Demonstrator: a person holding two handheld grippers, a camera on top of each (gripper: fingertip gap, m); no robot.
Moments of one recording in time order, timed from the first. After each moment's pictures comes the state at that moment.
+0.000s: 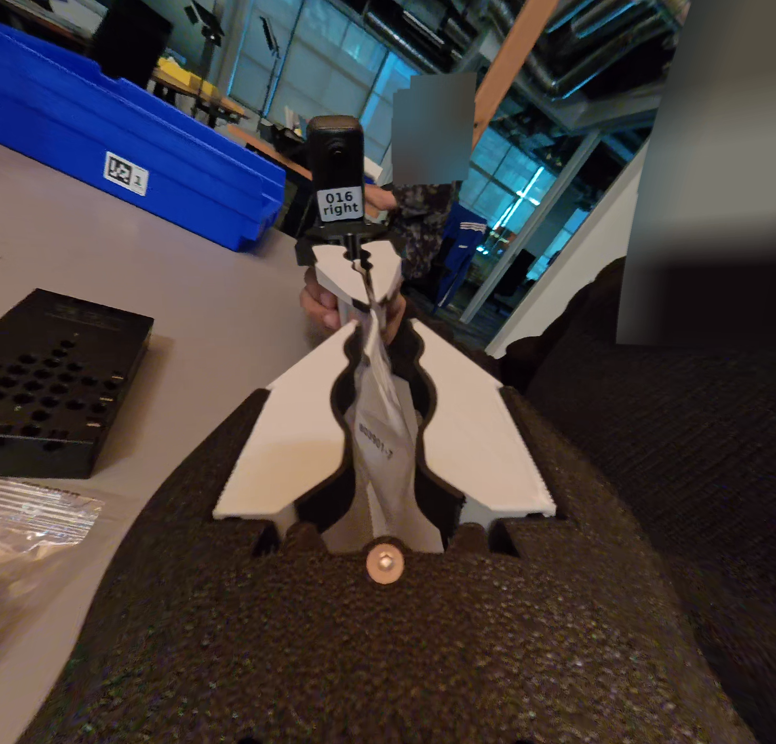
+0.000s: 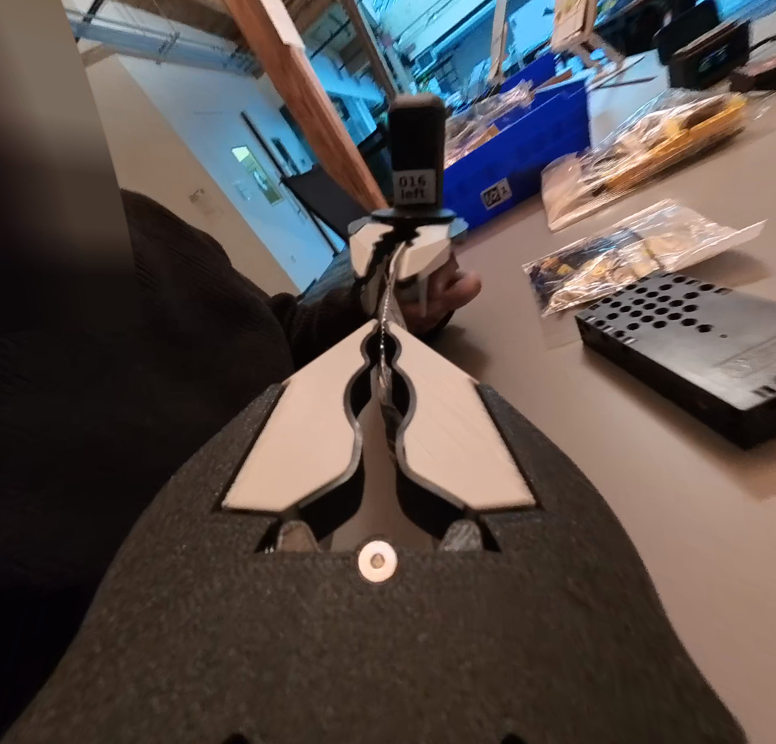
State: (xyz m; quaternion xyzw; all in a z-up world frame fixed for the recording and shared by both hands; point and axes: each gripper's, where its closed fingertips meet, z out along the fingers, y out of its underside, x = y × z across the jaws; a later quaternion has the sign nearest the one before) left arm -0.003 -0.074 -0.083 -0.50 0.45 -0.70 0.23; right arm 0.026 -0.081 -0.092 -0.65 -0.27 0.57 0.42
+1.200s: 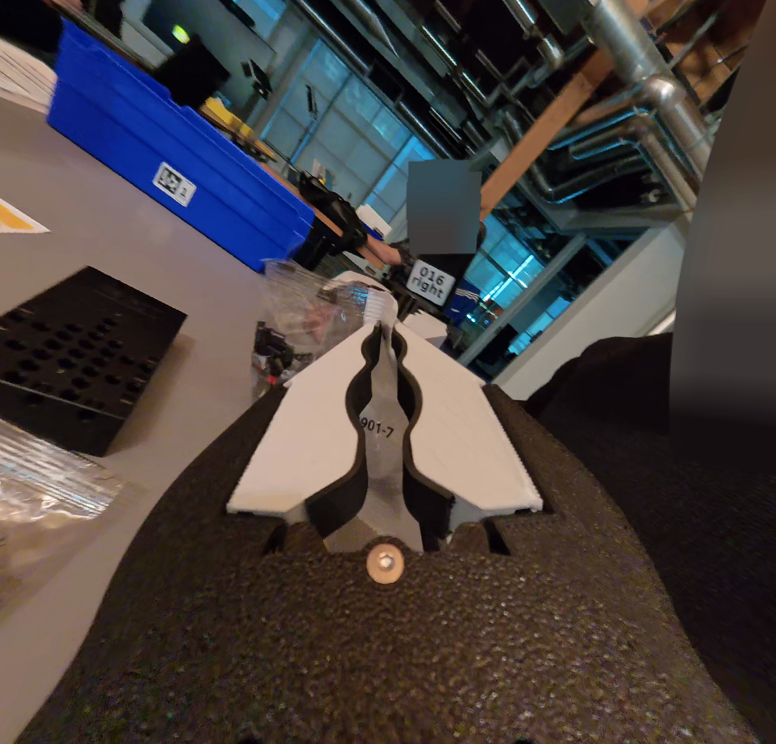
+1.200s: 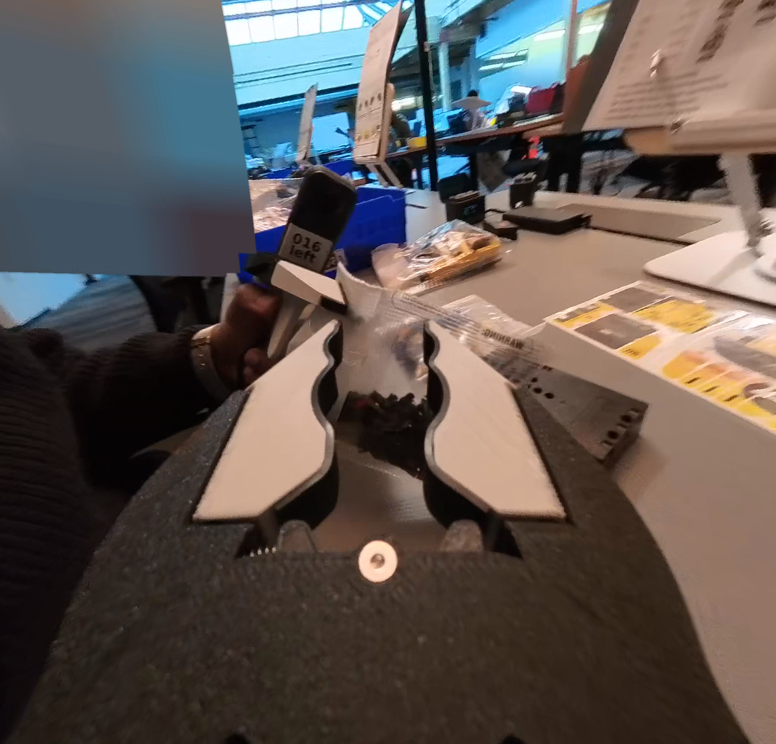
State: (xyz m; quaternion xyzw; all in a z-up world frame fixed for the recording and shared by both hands) left arm 0.003 -0.047 -0.081 -0.53 0.35 -0.74 0.21; right arm 0.011 -0.033 -0.089 -0.68 -0.21 0.33 0.62
